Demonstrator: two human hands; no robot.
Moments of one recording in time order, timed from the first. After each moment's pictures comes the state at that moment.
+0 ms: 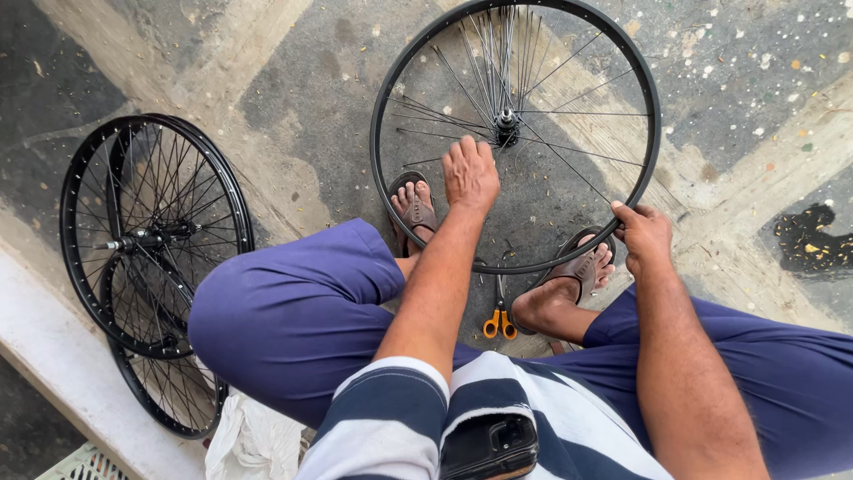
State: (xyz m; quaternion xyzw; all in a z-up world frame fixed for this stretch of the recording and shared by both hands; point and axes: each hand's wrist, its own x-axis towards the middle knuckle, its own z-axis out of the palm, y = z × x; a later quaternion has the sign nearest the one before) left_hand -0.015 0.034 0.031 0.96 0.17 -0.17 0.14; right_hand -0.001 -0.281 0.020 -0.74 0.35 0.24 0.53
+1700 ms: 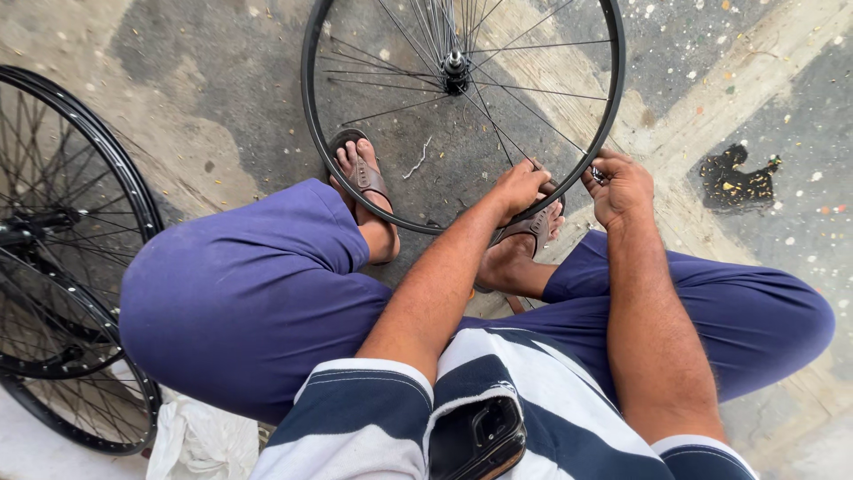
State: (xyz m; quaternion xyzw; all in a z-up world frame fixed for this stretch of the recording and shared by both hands) left_hand -0.048 -0.128 -0.019 0.45 0.30 -0.37 0.76; right_hand 0.007 -0.304 0.049 -0.59 0.38 0.17 0.70
